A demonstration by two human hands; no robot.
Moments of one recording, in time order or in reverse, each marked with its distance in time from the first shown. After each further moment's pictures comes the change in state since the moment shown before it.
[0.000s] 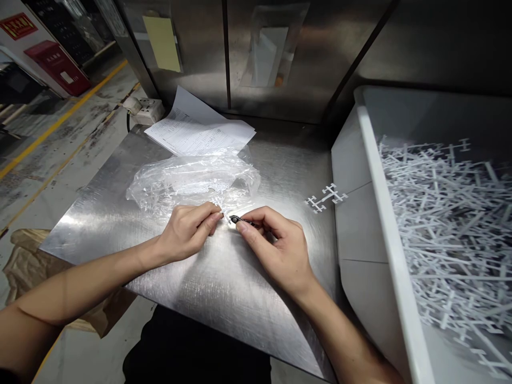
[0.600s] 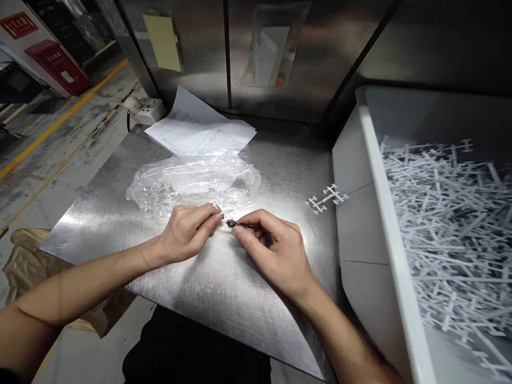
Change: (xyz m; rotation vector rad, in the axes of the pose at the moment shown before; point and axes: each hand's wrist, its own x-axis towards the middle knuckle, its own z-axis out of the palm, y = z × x) left_hand -0.001 -0.001 0.002 0.077 0.043 0.076; right_hand -0.001 -0.004 0.000 -0.090 -0.049 -0.058
